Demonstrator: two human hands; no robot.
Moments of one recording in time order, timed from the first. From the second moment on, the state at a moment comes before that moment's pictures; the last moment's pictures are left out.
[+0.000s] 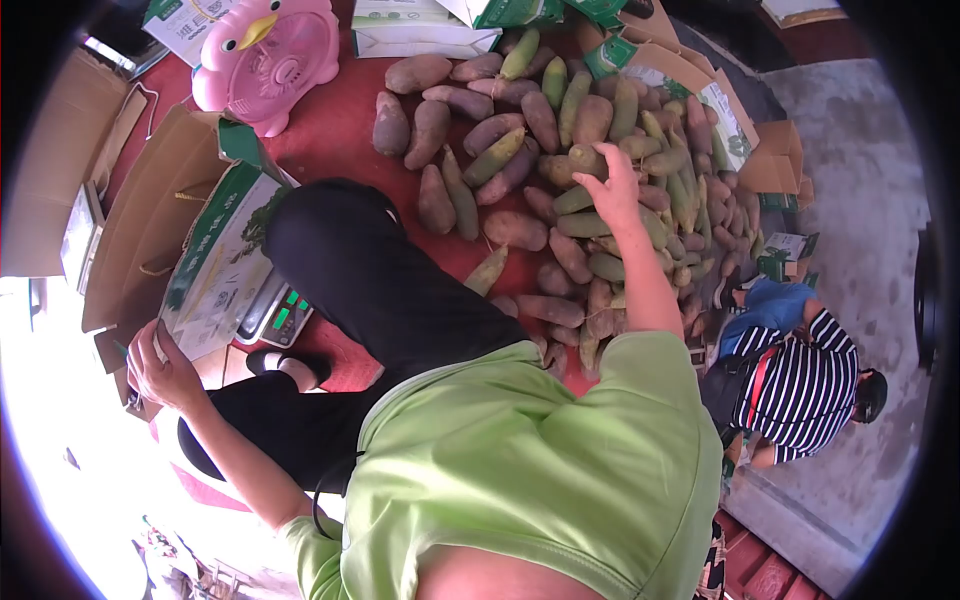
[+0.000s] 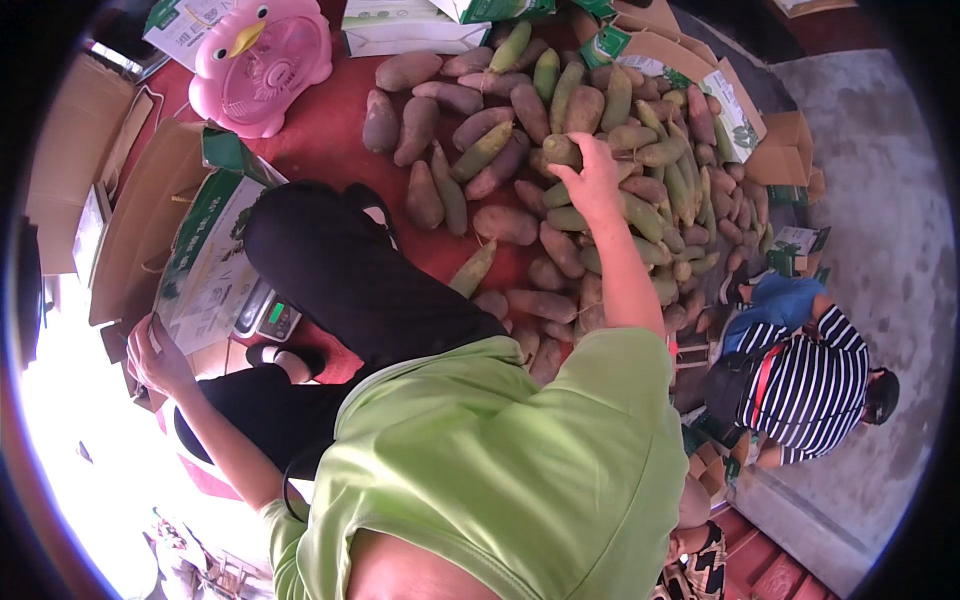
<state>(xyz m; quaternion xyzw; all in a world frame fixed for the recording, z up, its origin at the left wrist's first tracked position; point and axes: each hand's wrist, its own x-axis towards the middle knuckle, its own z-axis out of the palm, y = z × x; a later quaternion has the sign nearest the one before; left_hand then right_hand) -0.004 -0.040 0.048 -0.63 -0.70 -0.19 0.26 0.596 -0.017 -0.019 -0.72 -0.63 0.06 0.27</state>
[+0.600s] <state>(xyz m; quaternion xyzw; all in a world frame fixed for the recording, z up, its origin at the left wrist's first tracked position) -0.001 -0.043 0.058 -0.63 -0.72 -0.20 0.20 0.410 0.063 0.045 -0.43 -0.82 0.11 0.36</state>
